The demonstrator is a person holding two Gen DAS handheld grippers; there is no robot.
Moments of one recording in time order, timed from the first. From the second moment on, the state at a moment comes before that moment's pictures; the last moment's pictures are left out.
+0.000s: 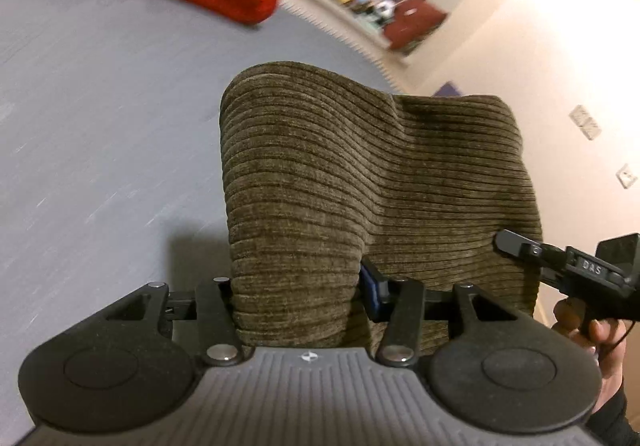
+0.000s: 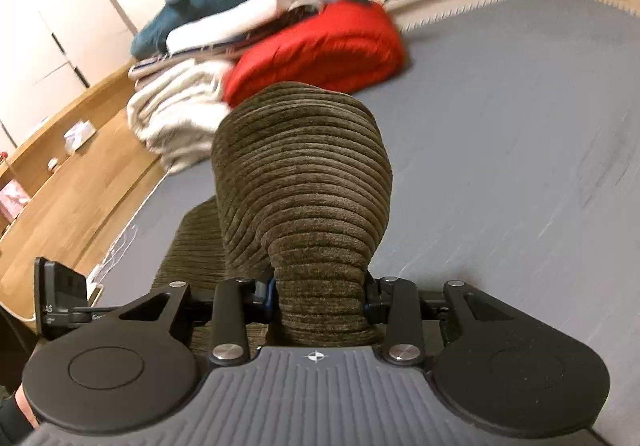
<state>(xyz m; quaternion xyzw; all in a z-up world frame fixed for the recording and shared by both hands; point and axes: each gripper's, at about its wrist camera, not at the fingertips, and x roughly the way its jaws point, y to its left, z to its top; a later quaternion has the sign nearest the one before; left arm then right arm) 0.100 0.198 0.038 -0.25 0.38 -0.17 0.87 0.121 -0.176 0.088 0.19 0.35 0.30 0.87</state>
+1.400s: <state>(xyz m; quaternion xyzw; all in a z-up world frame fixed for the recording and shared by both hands) 0.061 0.088 0.025 0.06 0.44 -0.06 0.90 0.112 -0.215 0.001 -0.05 0.45 0.14 0.88</state>
